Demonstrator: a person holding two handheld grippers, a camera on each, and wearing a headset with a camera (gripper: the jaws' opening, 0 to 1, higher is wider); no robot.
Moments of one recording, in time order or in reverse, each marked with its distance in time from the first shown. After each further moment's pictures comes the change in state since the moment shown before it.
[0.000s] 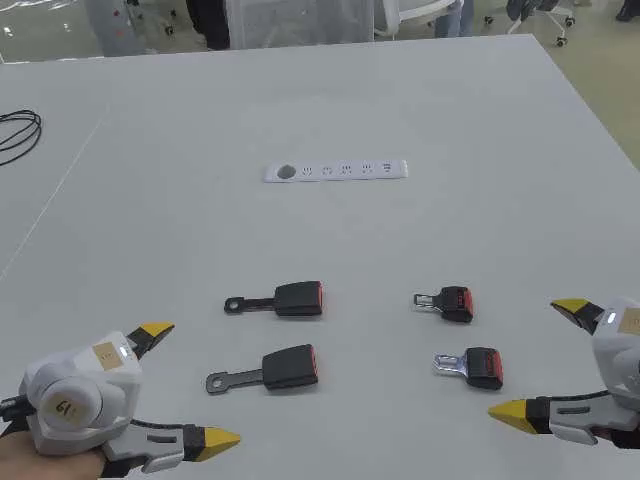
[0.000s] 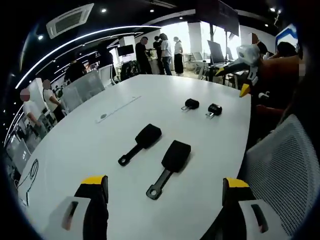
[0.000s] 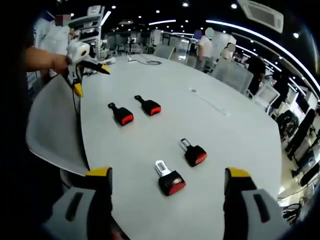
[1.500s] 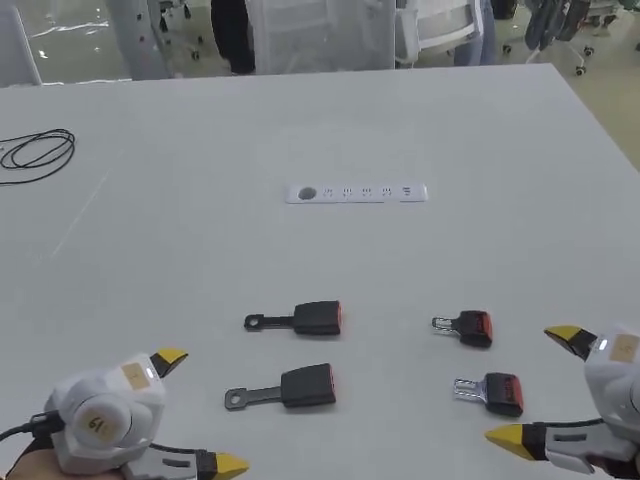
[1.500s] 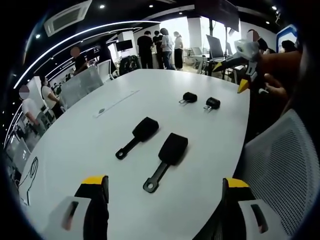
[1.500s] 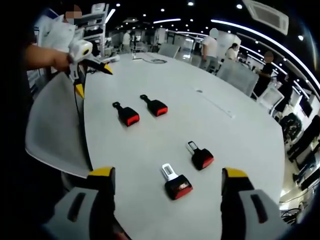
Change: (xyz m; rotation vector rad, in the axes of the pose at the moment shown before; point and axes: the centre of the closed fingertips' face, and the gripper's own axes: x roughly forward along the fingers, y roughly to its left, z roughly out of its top) left arm 0.003 0.002 -0.009 -0.018 0.044 0.005; right arm 0.008 0.006 0.009 -0.033 0.008 0.035
